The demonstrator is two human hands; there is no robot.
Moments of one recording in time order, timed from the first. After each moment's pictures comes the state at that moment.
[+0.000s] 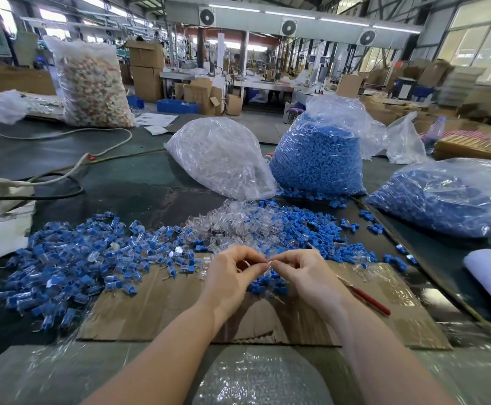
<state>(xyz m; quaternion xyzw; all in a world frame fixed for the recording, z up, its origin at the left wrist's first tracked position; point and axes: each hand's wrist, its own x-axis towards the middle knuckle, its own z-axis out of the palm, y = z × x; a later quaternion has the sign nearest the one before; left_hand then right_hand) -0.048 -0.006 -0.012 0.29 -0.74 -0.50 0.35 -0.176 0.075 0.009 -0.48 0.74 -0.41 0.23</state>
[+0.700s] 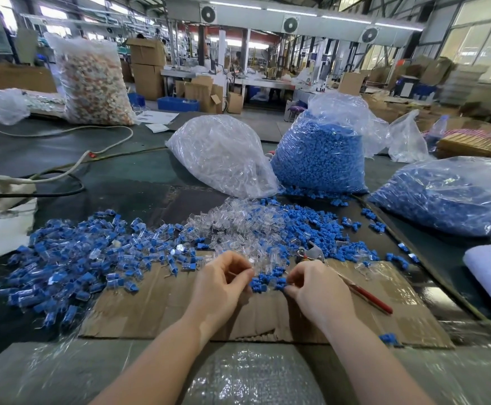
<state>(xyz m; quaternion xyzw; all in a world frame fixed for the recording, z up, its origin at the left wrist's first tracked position) -0.029 -0.006 -0.032 0.30 -0.70 -0.54 0.36 -0.165 0.087 -0.007 -0.44 0.87 -0.19 0.04</state>
